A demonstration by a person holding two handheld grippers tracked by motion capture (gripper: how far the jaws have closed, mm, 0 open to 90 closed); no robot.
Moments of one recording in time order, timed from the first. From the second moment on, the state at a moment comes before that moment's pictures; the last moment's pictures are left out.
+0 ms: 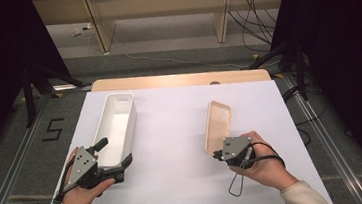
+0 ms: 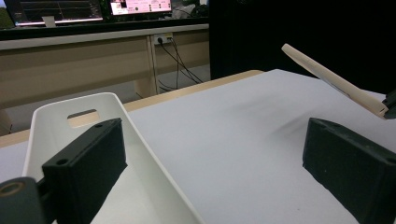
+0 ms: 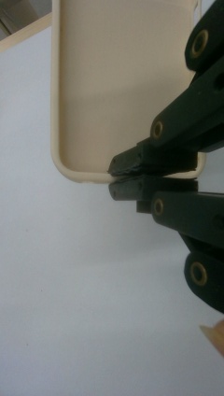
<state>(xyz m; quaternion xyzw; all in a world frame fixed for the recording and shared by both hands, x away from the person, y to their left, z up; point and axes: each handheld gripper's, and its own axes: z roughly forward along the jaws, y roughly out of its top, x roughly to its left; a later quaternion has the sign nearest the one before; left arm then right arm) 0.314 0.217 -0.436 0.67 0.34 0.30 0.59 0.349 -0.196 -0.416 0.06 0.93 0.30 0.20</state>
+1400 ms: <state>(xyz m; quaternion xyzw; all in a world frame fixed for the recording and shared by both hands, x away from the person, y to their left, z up) 0.318 0.207 -0.427 0.68 0.33 0.30 0.59 0.352 -0.179 -0.416 0.05 0.92 0.35 0.19</state>
